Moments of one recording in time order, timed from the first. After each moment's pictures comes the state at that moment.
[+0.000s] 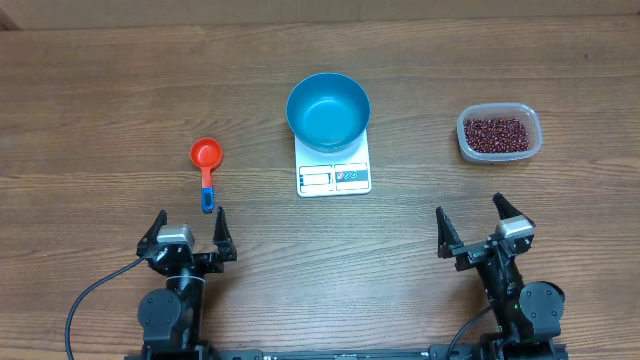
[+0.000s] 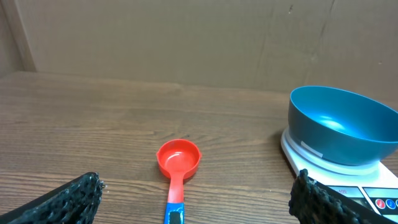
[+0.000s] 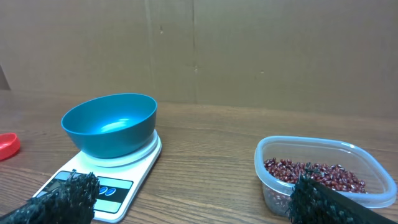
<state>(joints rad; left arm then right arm) 0.02 0.02 0.01 -0.08 0.00 -0.09 0.07 0.01 0.02 -0.02 -0.17 0.02</state>
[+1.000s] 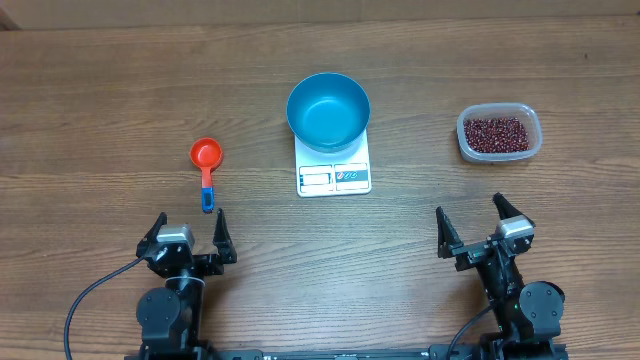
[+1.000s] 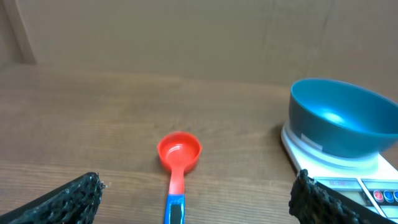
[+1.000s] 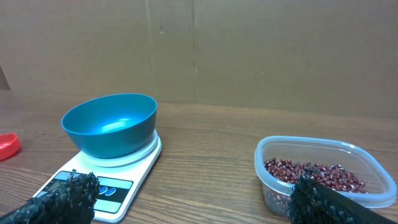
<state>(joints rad) 0.02 0.02 0.05 -0.17 0.00 -0.09 0.07 0.01 0.02 -0.02 -0.17 0.02</state>
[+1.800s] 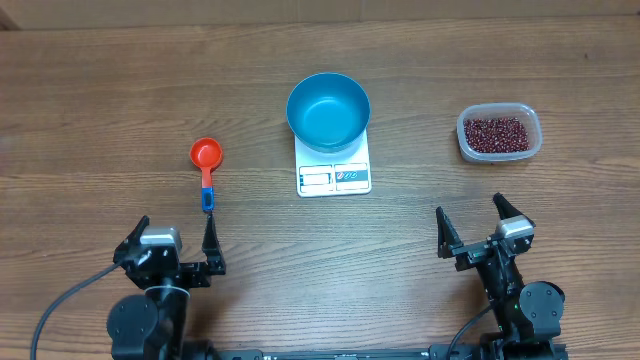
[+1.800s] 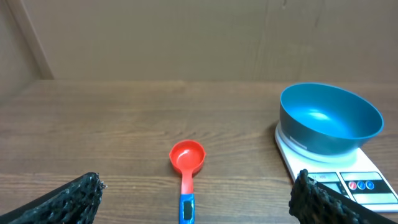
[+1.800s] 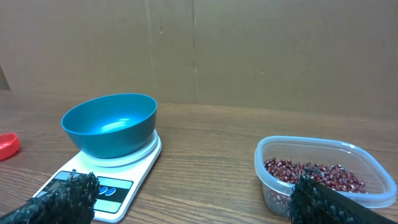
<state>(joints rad) 0.02 0.13 0.42 -0.50 0.00 -0.02 0.07 0.01 0.02 -0.02 -0.17 0.02</state>
